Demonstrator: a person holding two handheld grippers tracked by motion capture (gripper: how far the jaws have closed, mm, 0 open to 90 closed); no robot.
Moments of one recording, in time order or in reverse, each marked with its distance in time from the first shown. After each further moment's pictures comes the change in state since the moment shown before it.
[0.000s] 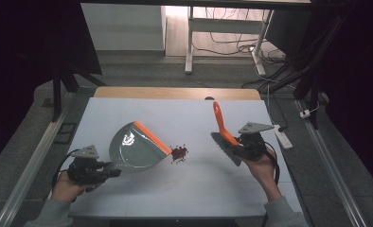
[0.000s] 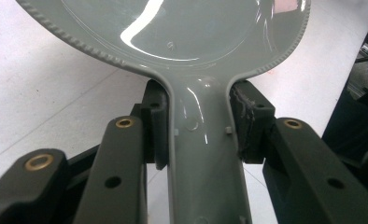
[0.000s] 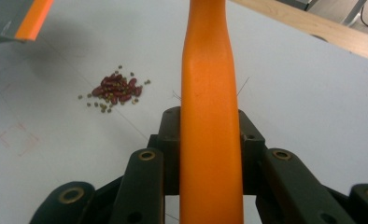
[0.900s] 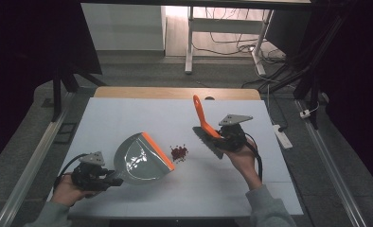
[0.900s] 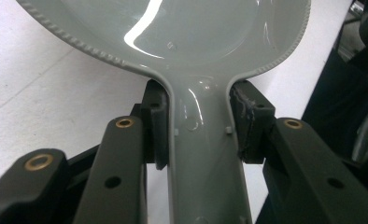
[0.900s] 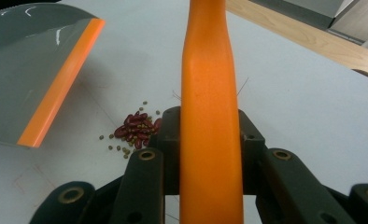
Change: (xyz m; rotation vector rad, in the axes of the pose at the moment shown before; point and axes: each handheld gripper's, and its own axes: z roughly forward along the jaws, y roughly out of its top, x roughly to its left) left arm -0.011 -0.002 0.008 0.123 -0.054 0.067; right arm 0.019 0.034 0.041 -0.019 0.072 -0.027
